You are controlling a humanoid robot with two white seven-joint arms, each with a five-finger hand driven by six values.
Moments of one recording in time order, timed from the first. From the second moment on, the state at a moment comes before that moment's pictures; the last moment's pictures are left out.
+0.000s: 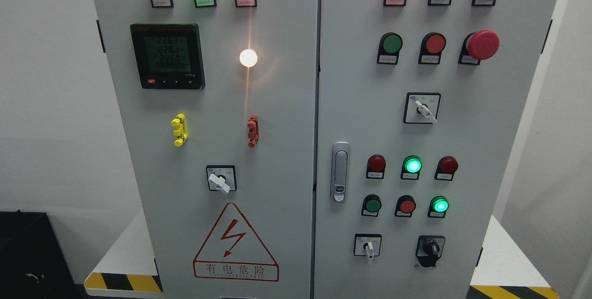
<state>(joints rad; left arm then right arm) 0.08 -0.09 -0.10 -0.09 0.08 -0.06 0.03 0.23 0.07 0.00 -0.33 0.18 -0.02 0.27</state>
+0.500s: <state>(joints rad) 0.08 -0.09 -0.10 -0.09 0.08 -0.06 0.03 0.29 0.06 -0.01 -0.67 0.45 -0.02 0.24</state>
